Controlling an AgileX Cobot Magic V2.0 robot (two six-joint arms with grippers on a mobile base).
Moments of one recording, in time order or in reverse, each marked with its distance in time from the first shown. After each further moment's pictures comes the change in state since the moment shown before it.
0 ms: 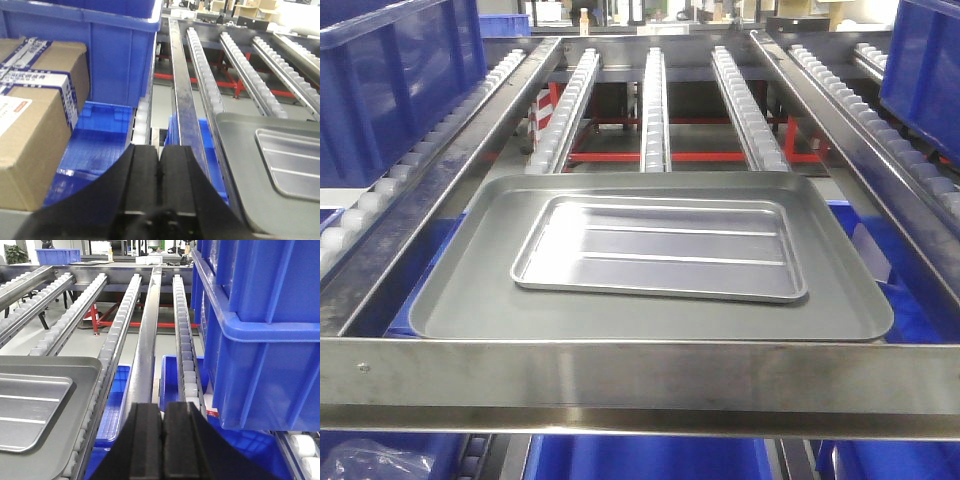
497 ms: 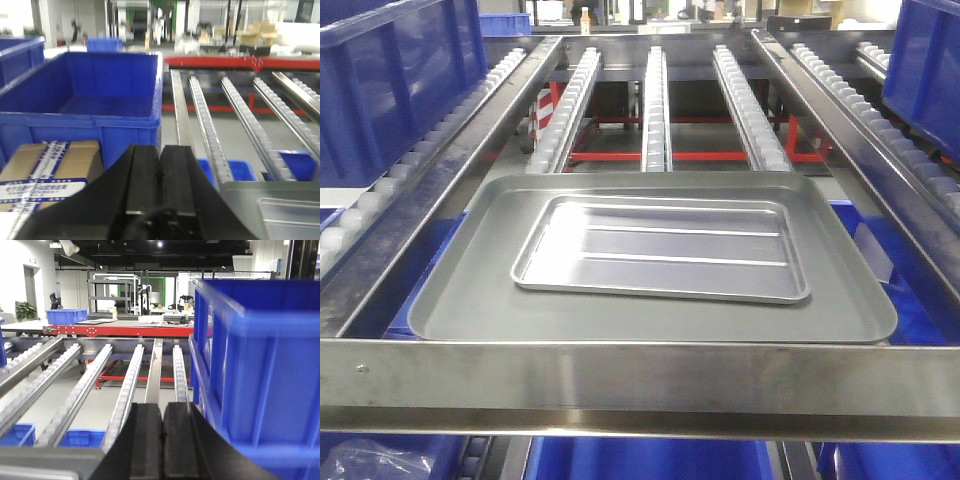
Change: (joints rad) left arm -0.005 0.227 -0.500 0.103 0.219 0.000; right arm 0.003 0.163 -0.361 0.002 0.029 0.000
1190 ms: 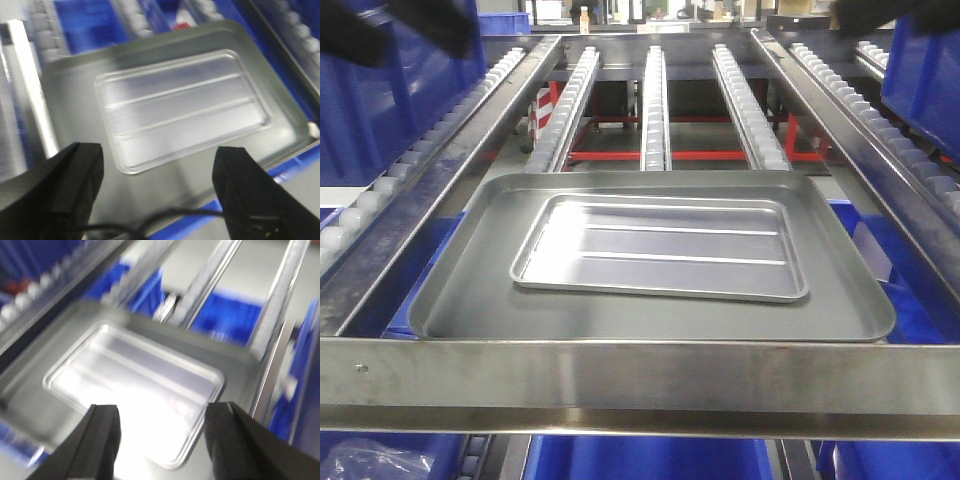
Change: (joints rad) left arm -0.521 0.921 -0.357 -0.116 0.065 0.000; right arm 0.486 0.844 -0.329 0.019 0.101 0.023
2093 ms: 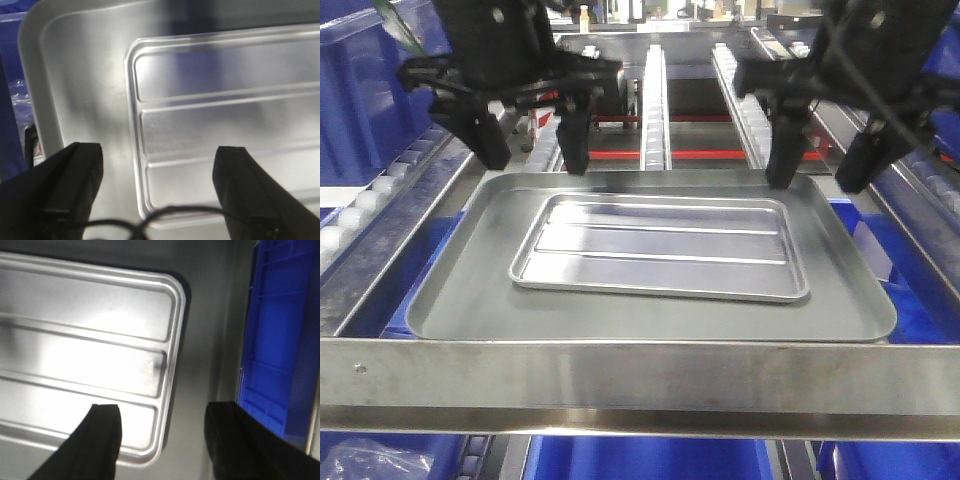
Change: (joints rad) left arm 0.006 0.719 -0.686 0.269 0.496 -0.400; right arm -0.107 0.699 -0.581 0.015 0.535 0.262
